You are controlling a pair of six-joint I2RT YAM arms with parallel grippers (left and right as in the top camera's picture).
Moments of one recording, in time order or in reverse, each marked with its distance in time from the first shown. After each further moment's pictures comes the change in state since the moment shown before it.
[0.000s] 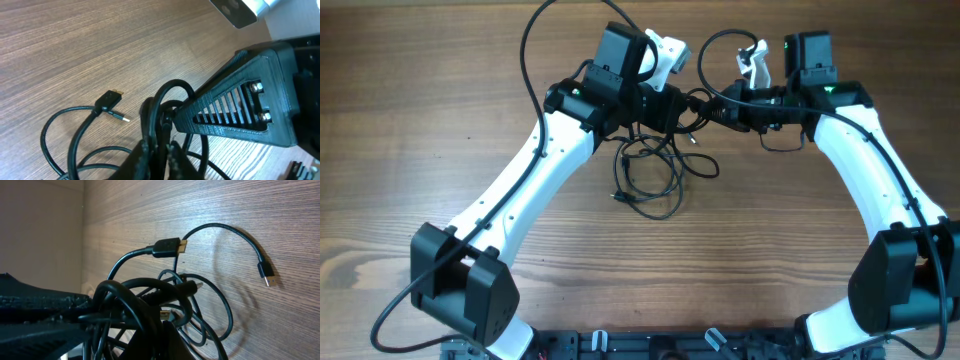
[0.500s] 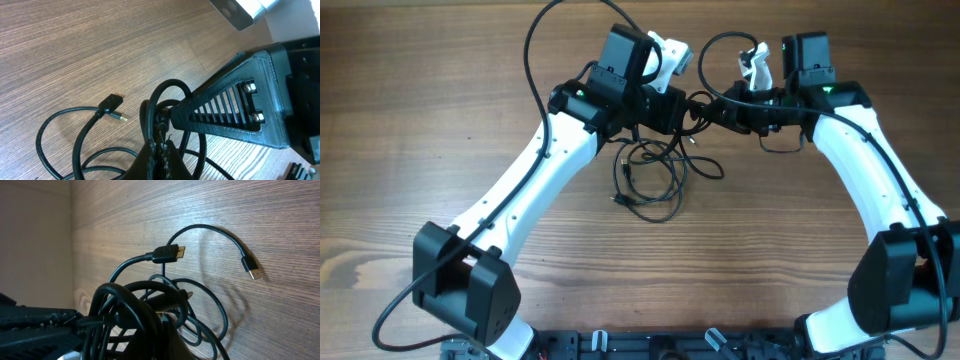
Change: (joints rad) left arm -0.009 0.003 0.000 -0.002 -0.016 -0.025; right arm 0.002 0.001 0.000 -0.022 0.067 0.040
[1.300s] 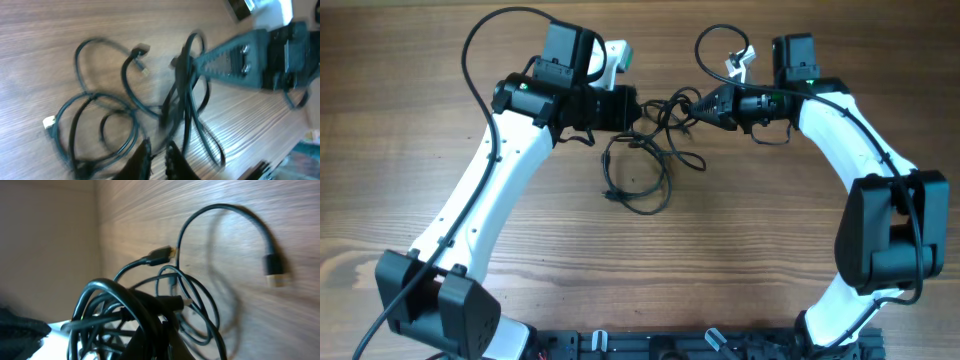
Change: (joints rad) left arm 0.165 -0.098 -0.011 -0.270 0.045 -0.106; right arm -0.031 0.192 0.015 0.135 -0.208 0.031
